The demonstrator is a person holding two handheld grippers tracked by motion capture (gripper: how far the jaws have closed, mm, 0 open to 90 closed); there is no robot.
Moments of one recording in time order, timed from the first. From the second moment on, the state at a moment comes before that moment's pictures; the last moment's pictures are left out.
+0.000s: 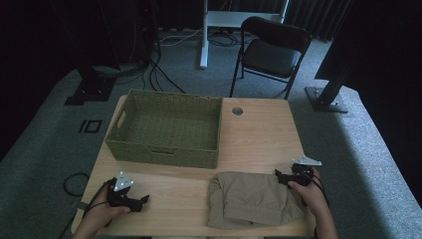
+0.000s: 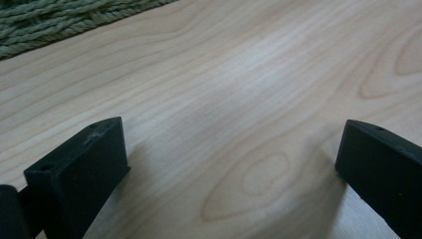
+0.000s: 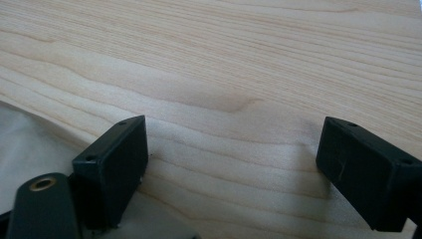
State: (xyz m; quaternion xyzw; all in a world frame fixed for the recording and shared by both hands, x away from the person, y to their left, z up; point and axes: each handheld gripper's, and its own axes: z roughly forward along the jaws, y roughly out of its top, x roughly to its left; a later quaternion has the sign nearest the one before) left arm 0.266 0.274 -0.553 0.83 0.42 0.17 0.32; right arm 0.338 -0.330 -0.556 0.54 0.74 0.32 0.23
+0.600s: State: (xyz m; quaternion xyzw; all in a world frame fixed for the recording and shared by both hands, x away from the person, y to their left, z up) left arm 0.270 0.292 -0.537 0.81 0.43 0.19 0.34; right arm 0.346 -0.323 -0.524 0.54 0.72 0.38 0.21
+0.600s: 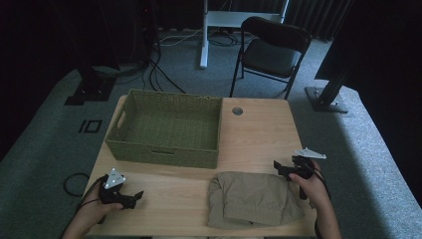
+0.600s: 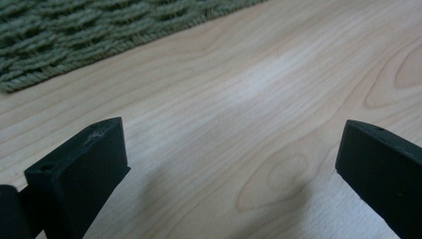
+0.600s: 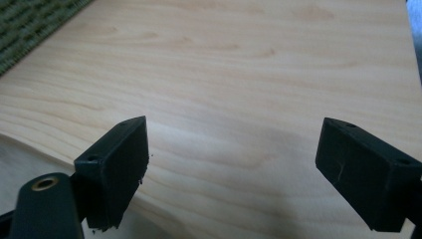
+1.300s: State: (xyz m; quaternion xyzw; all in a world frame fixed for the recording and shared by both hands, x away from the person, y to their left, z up) left arm 0.278 0.305 -0.506 0.80 0.44 0.21 0.36; right arm 0.350 -0.271 -0.490 0.49 0.74 0.41 0.20
